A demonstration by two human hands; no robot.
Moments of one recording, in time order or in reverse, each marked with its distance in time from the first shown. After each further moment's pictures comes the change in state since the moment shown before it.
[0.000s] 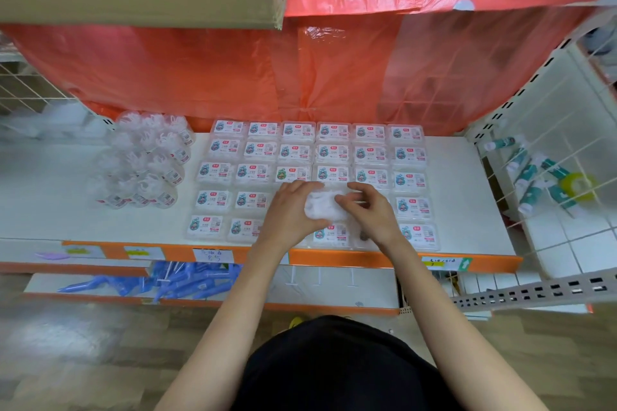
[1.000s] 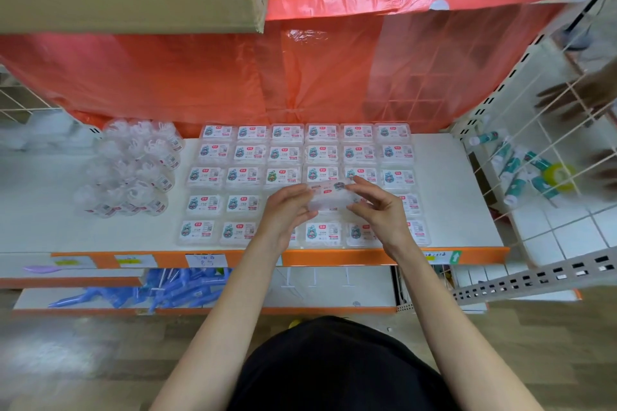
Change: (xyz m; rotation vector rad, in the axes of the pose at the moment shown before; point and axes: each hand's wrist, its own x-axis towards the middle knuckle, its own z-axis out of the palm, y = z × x) left_hand 0.003 0.027 -0.001 -1.146 0.010 -0.632; right_hand -0.015 0.008 -0.027 0.230 -0.025 -0.208
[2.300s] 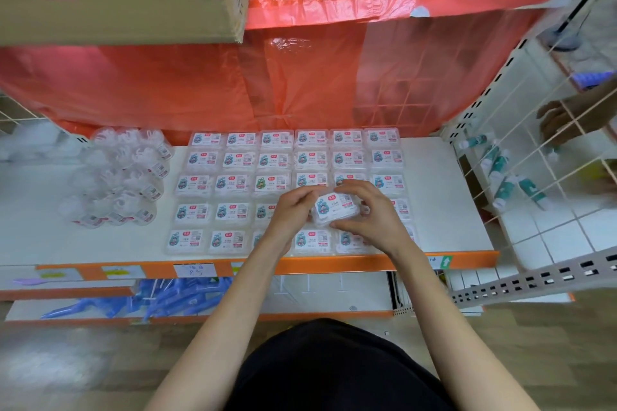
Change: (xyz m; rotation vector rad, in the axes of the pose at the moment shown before) left_hand 0.018 -0.010 0.026 0.413 -0.126 0.246; right_hand 0.012 -0.005 -0.020 -0.535 -0.114 -0.209
